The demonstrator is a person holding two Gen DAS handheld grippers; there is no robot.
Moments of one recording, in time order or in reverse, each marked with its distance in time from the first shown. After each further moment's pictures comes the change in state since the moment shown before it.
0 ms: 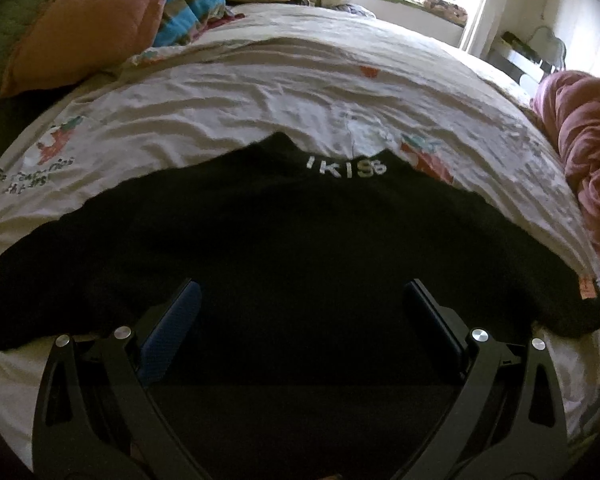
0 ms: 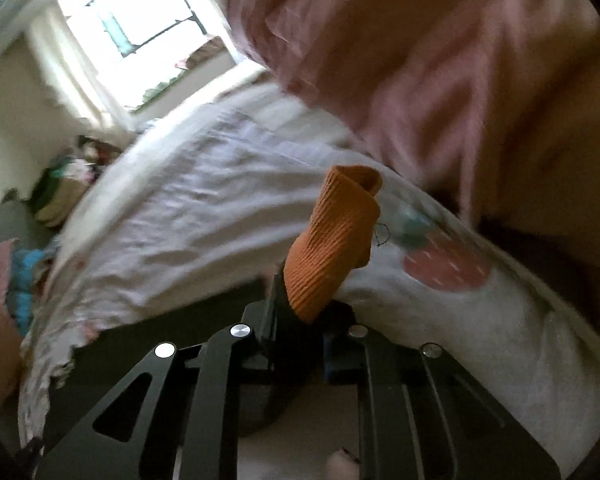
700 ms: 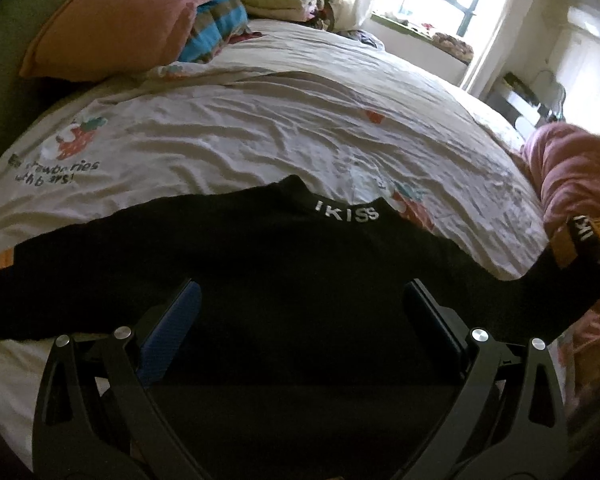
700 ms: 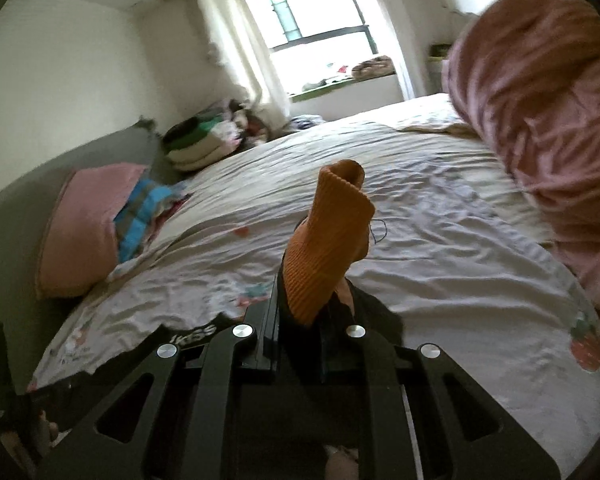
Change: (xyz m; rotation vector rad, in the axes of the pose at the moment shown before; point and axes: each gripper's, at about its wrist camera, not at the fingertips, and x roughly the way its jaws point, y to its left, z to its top) left arm -0.051 0.033 0.021 -0.122 -0.055 -0.069; right arm -0.072 0.197 -0.018 -0.397 -0.043 0.393
